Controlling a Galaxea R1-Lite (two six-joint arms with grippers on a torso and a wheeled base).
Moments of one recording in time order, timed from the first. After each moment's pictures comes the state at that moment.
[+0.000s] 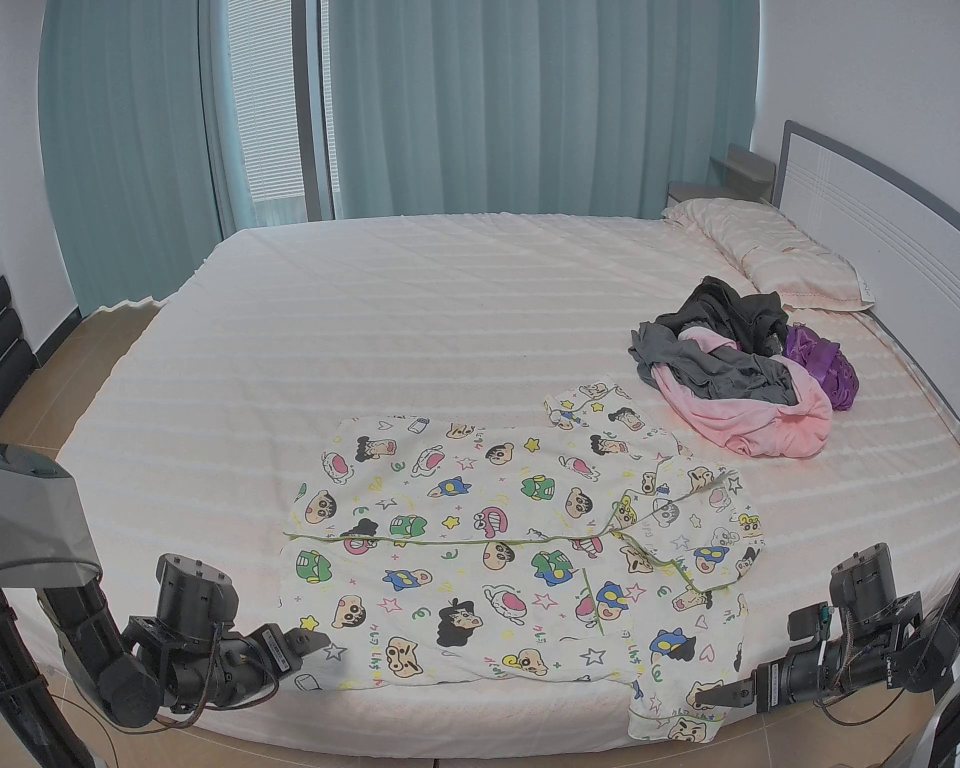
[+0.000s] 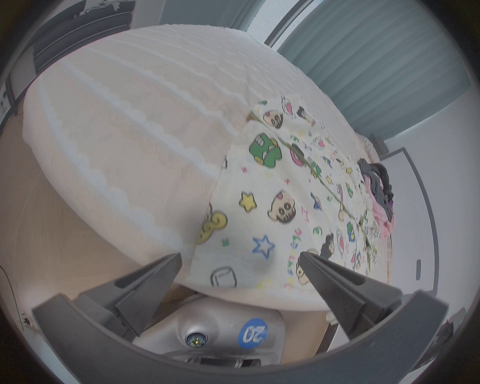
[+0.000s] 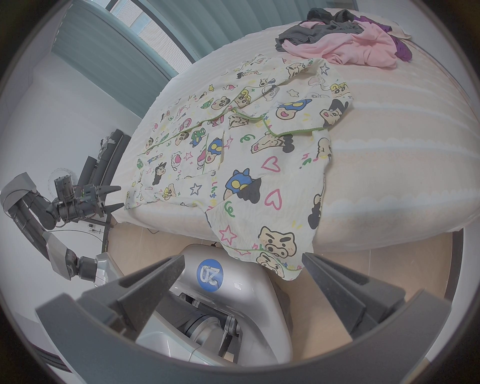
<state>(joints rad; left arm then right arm) -0.32 1.95 -0.12 -0.96 -0.03 -0.87 0.28 1.75 -0.06 -0.71 0.29 0.29</state>
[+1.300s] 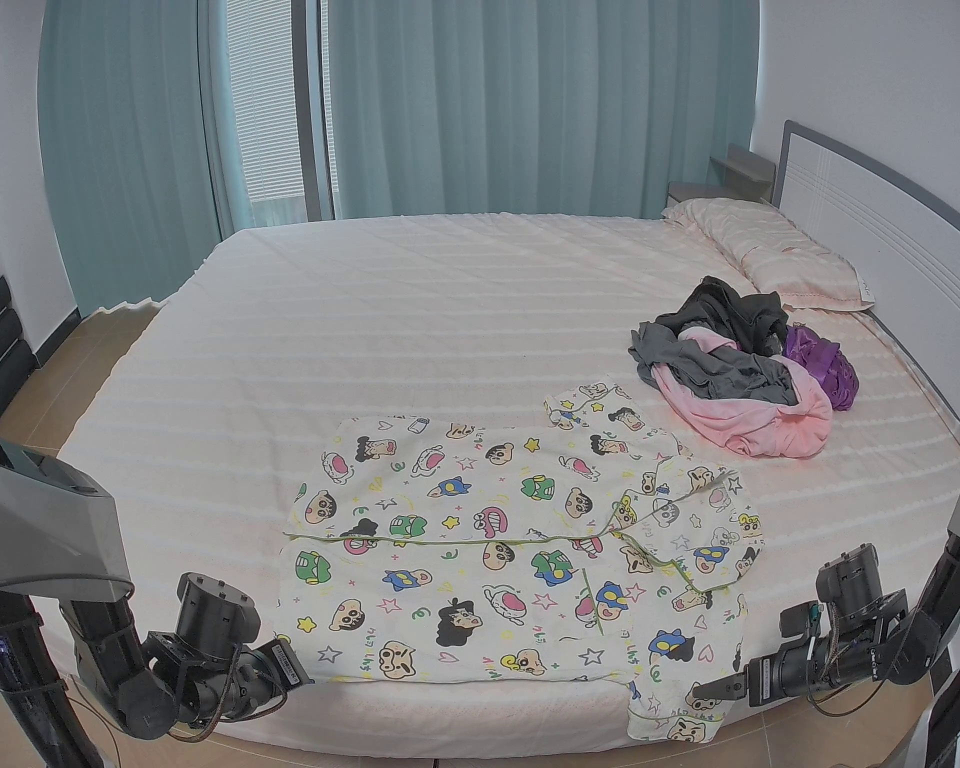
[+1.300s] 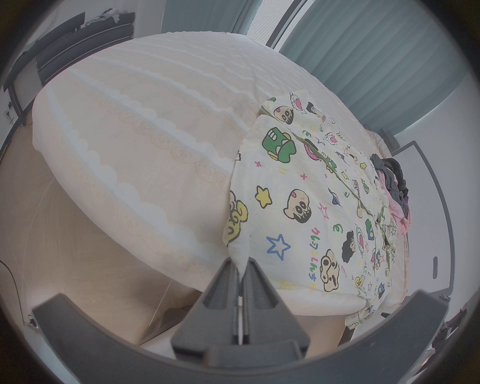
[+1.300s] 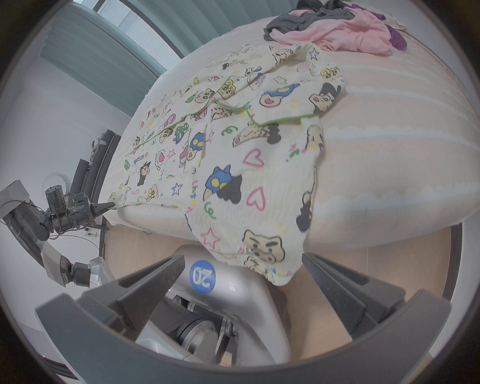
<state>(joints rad) -0.38 2.03 -0.09 -1.01 0.09 -0.88 0.24 1.88 -0.08 -0.76 0.29 0.27</state>
